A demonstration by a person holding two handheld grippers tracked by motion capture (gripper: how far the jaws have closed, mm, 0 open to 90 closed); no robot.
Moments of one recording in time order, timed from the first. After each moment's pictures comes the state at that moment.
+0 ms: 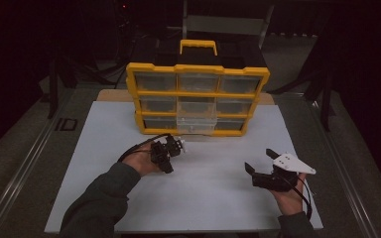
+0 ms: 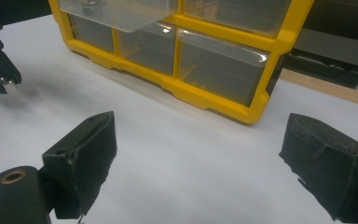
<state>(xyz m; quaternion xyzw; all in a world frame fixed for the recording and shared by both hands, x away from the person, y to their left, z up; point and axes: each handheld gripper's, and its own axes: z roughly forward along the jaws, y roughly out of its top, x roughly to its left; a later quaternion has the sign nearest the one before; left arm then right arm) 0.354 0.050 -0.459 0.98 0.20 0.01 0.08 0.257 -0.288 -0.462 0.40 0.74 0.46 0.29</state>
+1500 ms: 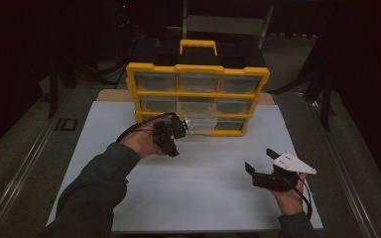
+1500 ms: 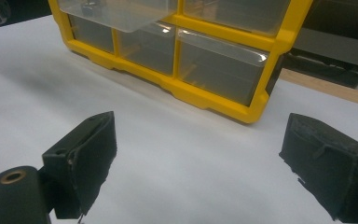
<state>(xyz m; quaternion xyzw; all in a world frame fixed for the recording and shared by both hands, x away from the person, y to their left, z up) 0.365 0.040 -0.382 0.98 0.16 0.03 0.11 0.257 -0.289 -0.462 0.40 0.74 0.46 0.29</state>
